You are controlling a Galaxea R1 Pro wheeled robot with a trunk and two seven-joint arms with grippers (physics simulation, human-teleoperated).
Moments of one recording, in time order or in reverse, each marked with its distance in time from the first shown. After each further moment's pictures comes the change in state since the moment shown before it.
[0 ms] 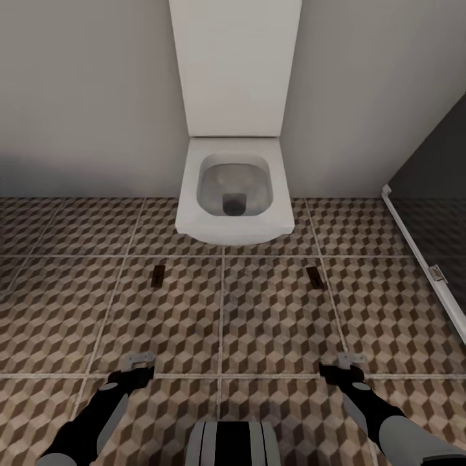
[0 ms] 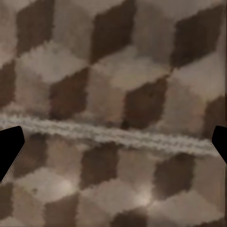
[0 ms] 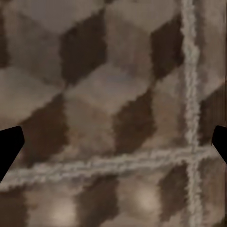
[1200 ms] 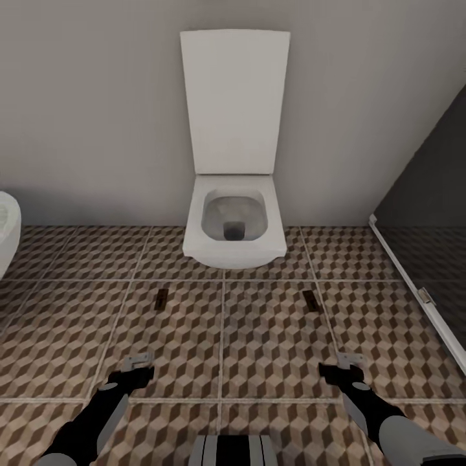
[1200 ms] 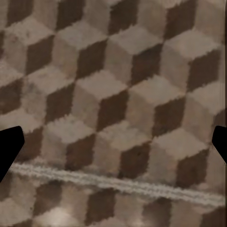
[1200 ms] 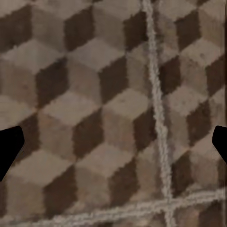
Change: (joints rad) left arm 0.000 0.000 0.001 0.000 -0.001 -0.001 -0.001; right arm 0.000 0.000 0.003 -0.001 0.004 0.002 0.000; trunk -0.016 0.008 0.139
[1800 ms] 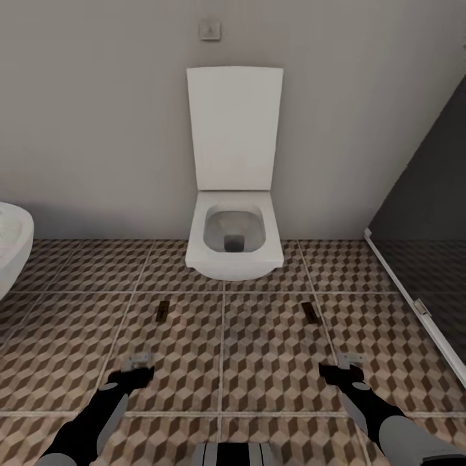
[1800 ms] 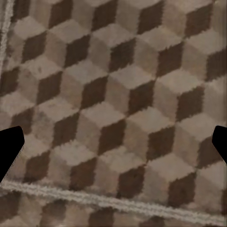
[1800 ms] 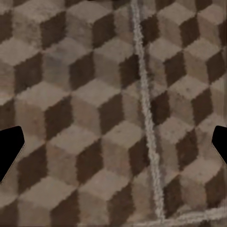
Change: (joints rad) left arm 0.000 0.000 0.000 -0.001 0.000 0.000 0.000; right arm 0.000 0.000 0.001 0.000 0.002 0.000 0.000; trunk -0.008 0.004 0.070
